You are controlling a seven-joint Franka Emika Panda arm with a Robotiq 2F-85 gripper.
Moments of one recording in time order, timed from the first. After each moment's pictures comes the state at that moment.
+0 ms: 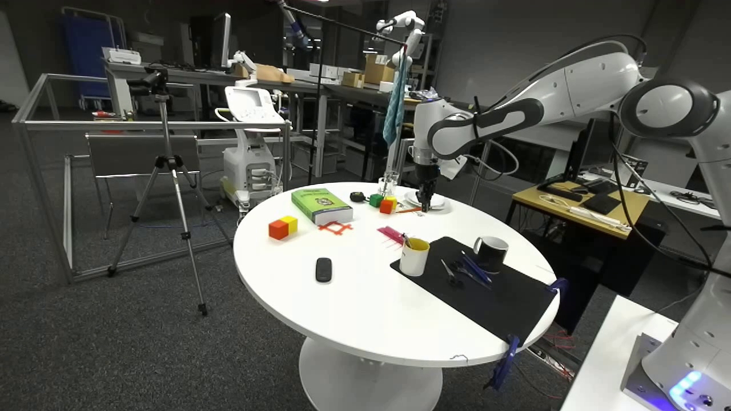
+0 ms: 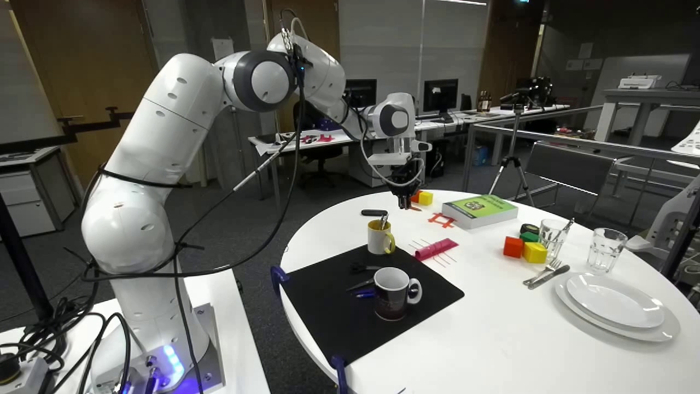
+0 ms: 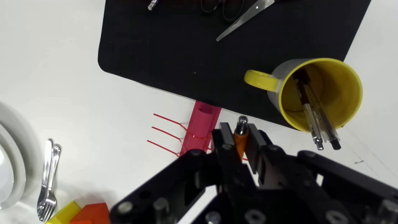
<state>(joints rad) 0.13 0.62 0.04 -1.46 -0.24 2.01 -0.03</state>
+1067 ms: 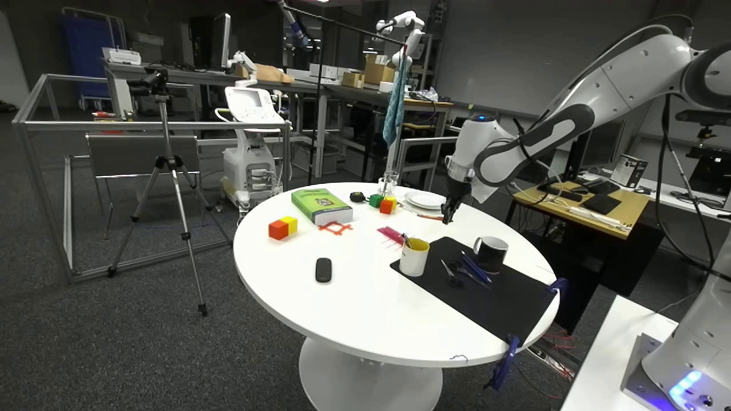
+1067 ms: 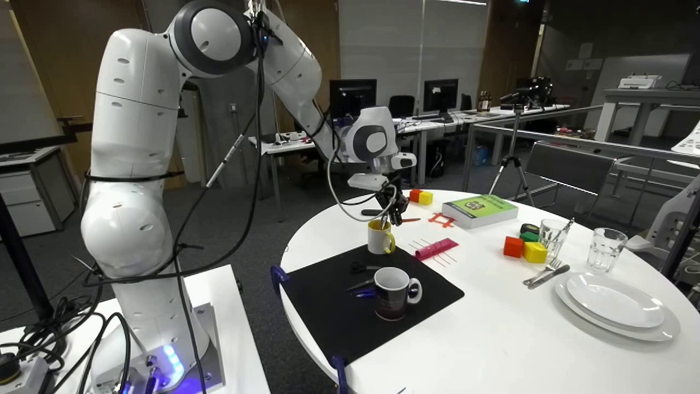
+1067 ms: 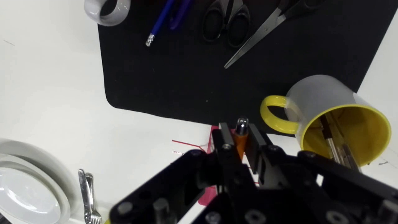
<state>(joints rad) 0.13 0.33 -0.04 -2.05 -0.26 2.52 0.13</state>
